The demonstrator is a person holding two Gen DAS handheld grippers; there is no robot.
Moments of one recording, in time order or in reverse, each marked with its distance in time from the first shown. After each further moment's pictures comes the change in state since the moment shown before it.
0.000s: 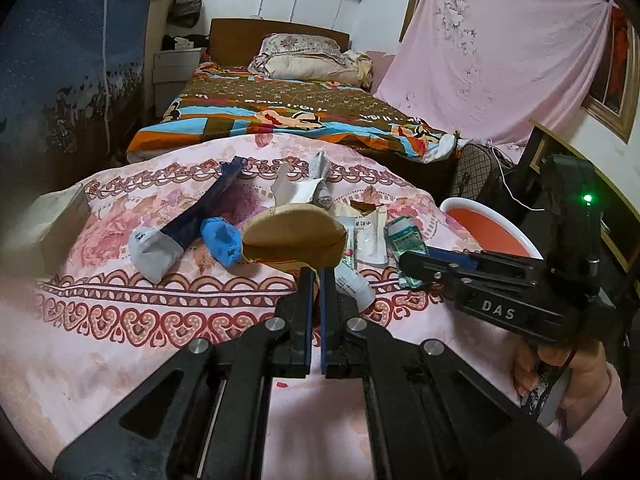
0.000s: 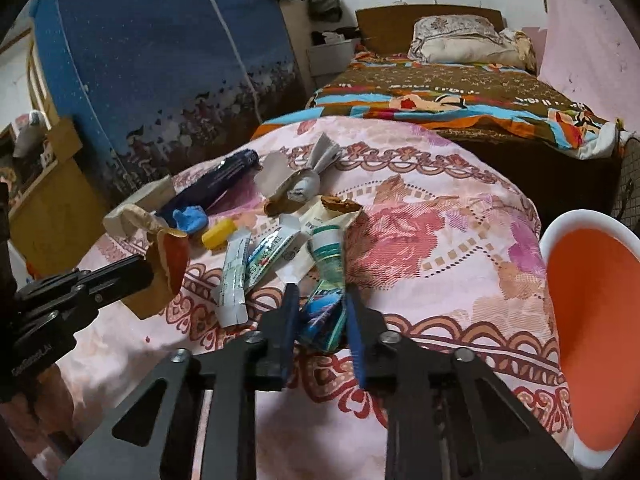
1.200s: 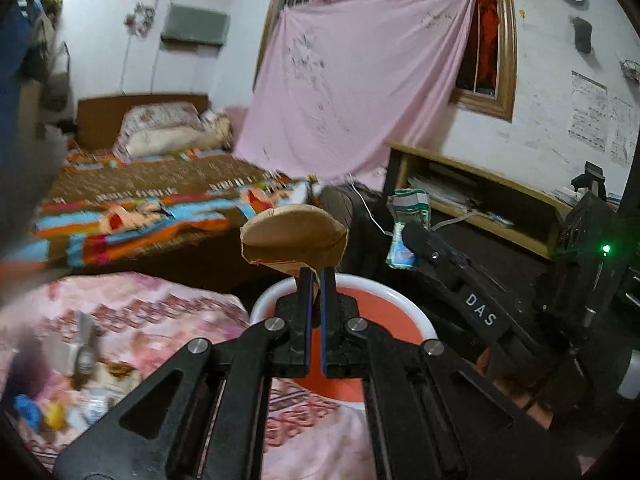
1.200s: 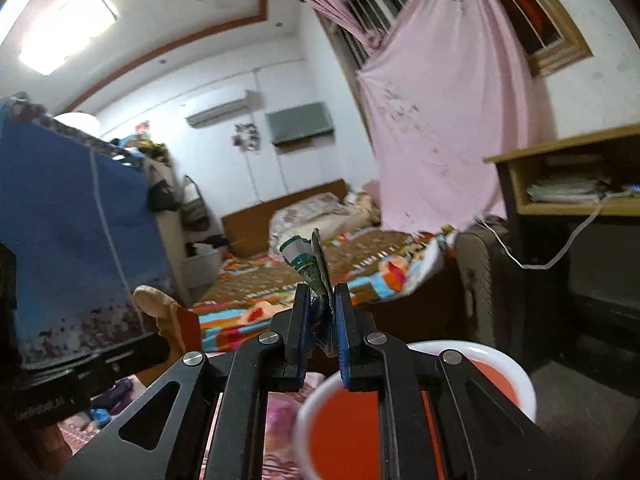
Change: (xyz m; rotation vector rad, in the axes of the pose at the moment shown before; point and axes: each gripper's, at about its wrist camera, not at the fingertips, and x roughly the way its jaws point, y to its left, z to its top) left arm 0.033 -0.175 0.069 0.275 -0.168 -0.413; right arm -0.168 -0.101 -0.023 0.263 -0.756 -0.450
